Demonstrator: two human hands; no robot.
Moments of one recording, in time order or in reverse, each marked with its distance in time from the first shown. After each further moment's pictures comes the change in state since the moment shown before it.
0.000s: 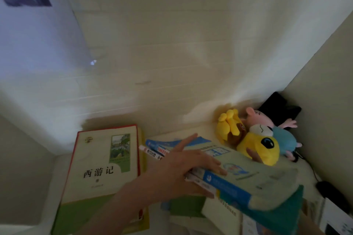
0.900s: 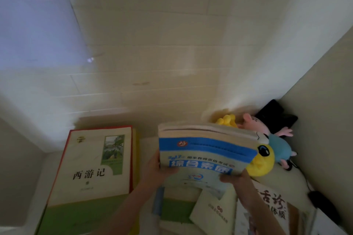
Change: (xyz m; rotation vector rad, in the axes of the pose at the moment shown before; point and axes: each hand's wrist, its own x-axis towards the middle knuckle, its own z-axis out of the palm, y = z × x) left_hand -0.027 -0.105 0.058 -0.533 0.525 -0.798; right_hand -0.252 -0.065 0.016 1.155 -0.295 -0.030
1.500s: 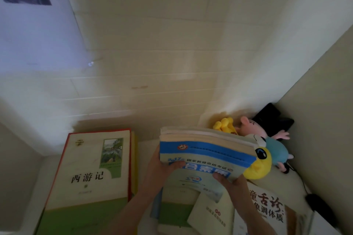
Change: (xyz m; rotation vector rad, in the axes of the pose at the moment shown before) left_hand 0.013 0.006 0.017 -0.061 0.114 0.071; right_hand 0.025 0.022 -0.005 -0.132 0.100 -0.244
